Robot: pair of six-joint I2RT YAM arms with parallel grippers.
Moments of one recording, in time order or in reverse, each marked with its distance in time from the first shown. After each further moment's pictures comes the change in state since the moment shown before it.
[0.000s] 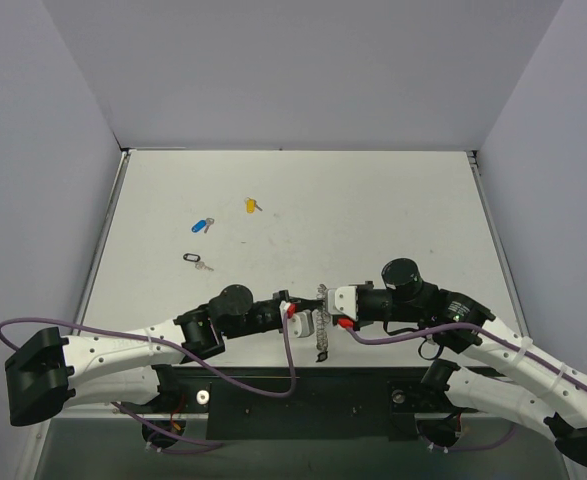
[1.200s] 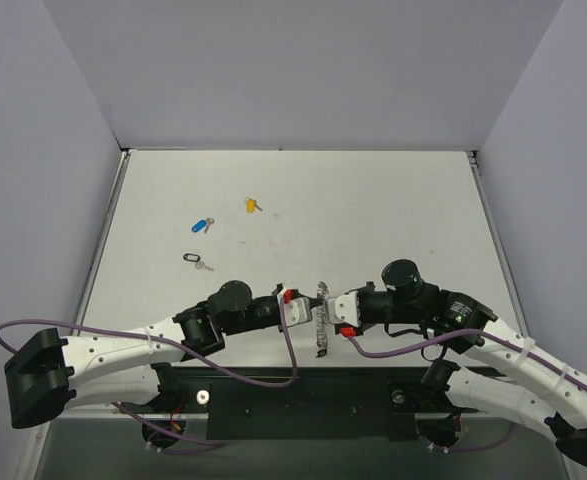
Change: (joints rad) left arm 0.030 0.000 0.011 -0.013 0.016 -0.145; right arm 0.005 -0.006 0.011 -0.064 0.001 -0.108
